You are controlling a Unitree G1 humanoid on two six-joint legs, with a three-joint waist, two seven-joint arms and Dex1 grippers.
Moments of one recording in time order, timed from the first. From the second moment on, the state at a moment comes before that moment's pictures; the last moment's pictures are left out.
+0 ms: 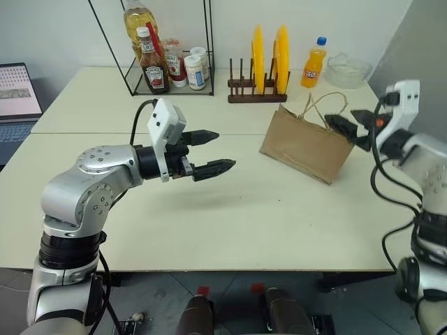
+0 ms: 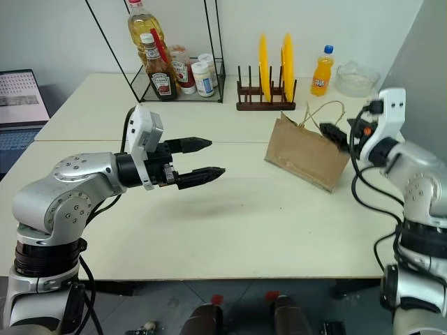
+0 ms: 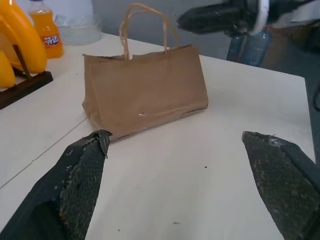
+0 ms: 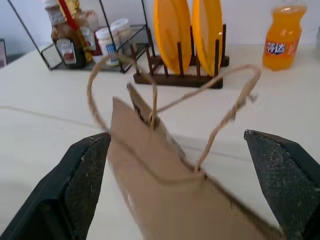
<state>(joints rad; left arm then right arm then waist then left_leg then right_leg) -0.60 0.68 0.08 -0.33 -0.65 0.84 -0.84 -0.61 -0.59 -0.34 -0.17 0.53 0.97 0.47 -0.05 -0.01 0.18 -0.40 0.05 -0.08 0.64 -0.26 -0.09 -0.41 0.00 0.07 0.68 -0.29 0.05</state>
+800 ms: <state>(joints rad) -0.63 0.68 0.05 -0.30 -0.63 0.80 -0.86 -0.95 -0.53 -0.18 0.49 0.41 0.64 0.59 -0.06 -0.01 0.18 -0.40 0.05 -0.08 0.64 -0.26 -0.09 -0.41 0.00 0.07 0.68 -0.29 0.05</state>
